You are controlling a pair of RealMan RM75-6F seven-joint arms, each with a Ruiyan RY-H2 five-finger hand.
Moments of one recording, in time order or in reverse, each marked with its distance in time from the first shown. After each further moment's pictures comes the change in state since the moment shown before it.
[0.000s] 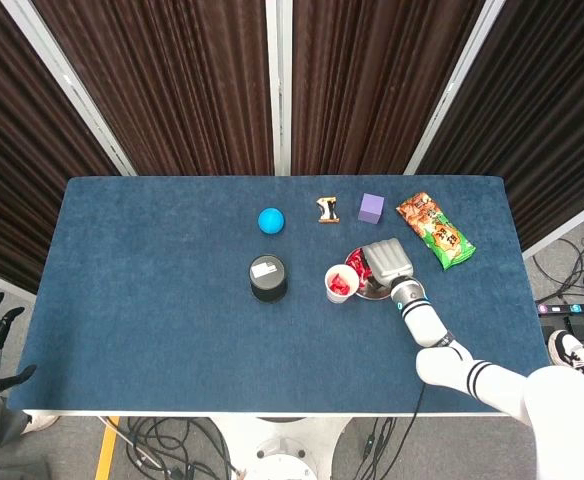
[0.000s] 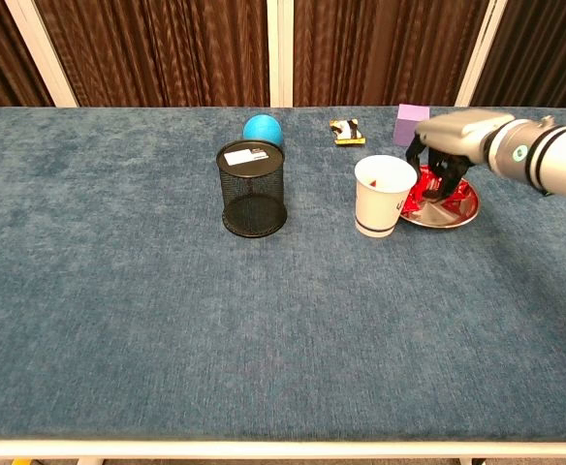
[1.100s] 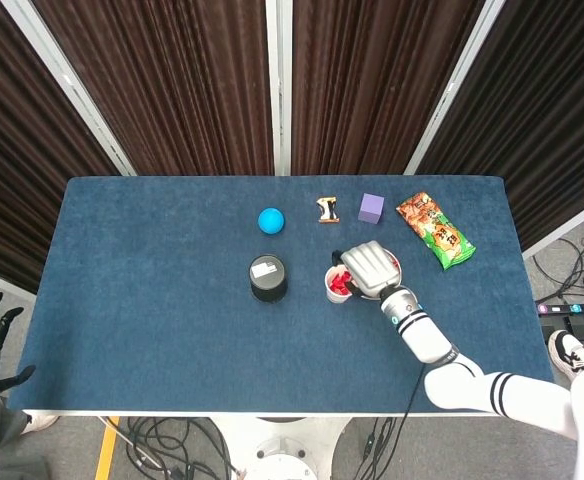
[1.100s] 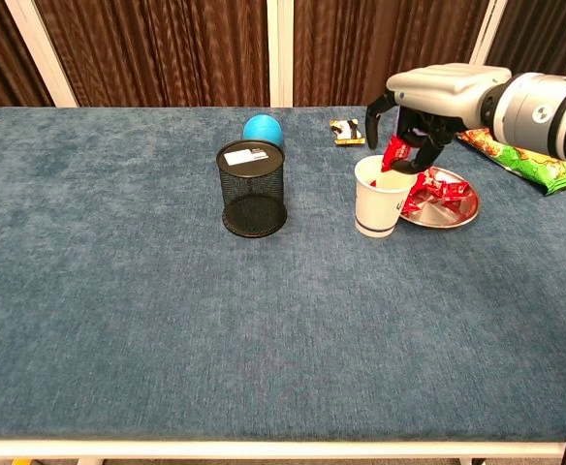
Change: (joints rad) left arm 0.006 0.008 0.003 -0.018 0.009 0.012 0.012; right arm -0.013 0.178 0.014 -0.382 -0.111 0.123 -0.014
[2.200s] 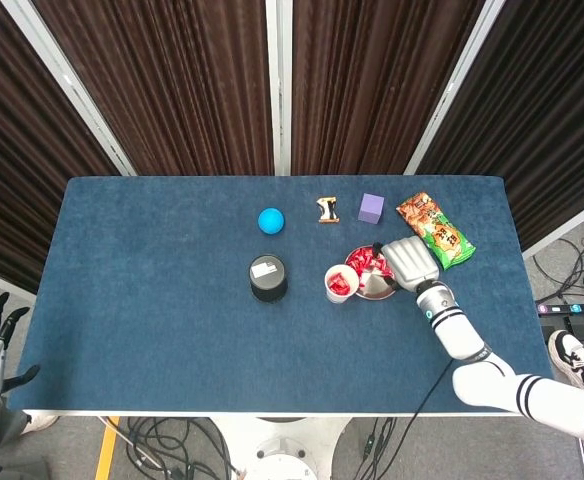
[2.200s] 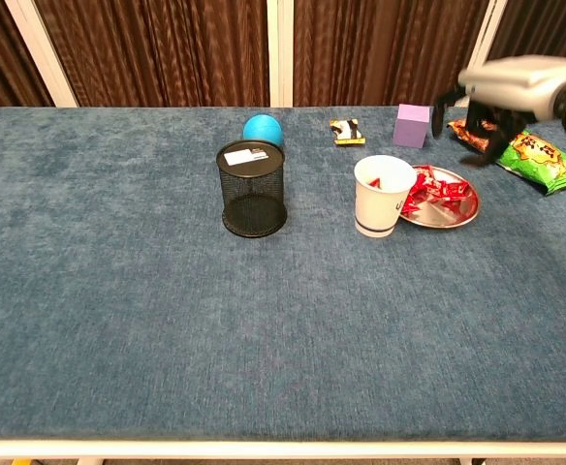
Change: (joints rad) left arm -0.003 -0.010 0.002 0.000 0.013 0.001 0.001; right arm -0.057 0.051 -0.049 0.090 0.006 -0.018 0.048
